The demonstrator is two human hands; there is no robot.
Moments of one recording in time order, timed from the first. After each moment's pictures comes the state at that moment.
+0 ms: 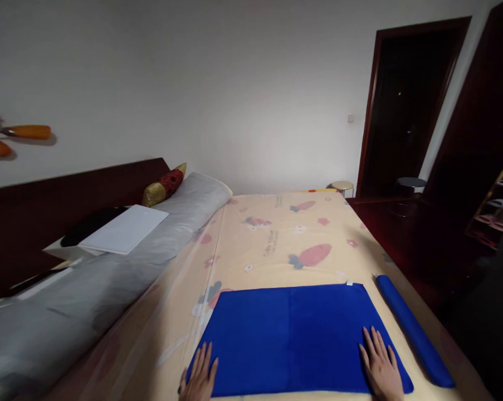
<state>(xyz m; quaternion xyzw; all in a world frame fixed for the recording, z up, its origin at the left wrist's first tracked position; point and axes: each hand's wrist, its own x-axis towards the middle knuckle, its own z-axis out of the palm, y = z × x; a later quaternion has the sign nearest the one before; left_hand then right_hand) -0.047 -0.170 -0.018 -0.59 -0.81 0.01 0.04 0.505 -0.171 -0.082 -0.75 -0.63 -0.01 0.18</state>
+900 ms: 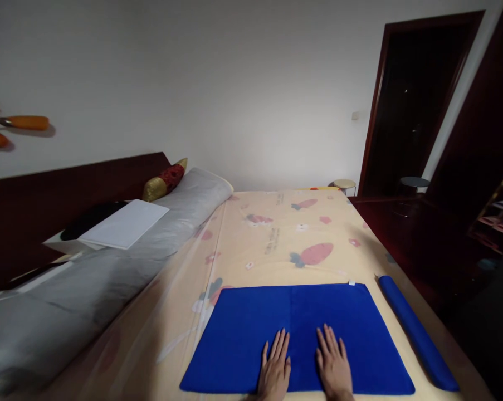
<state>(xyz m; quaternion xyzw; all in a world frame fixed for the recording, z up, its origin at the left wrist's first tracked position) 0.147 -0.162 -0.027 -0.79 -0.60 -0.09 -0.09 0.371 -0.159 -0.042 -0.69 -0.71 0.09 0.14</state>
